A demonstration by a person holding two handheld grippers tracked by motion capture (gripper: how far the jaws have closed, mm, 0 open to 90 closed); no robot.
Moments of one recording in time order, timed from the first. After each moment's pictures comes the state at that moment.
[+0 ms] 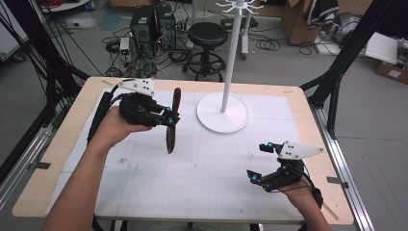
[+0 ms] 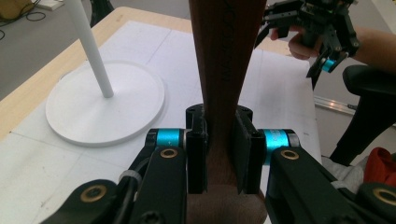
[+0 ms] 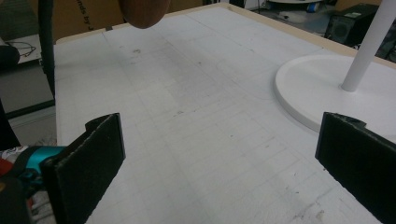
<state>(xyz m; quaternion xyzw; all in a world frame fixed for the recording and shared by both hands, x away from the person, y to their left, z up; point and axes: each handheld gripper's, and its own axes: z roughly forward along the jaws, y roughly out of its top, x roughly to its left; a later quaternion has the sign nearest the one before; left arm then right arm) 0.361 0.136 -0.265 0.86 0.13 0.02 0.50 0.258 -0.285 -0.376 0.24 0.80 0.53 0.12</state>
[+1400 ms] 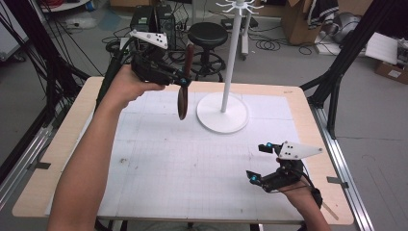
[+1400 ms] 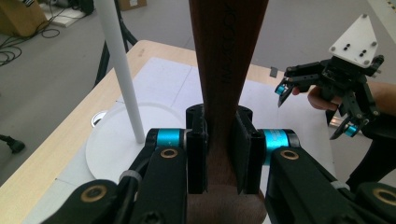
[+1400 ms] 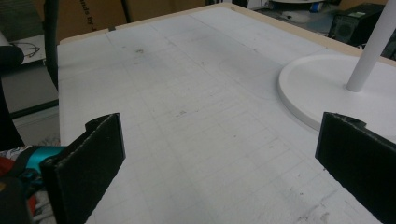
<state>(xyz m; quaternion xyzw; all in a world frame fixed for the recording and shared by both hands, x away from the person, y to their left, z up) 0.422 0.110 -0.199 0.85 0.14 0.03 0.51 0.258 -0.284 -0.377 0.24 0.80 0.53 0.12</state>
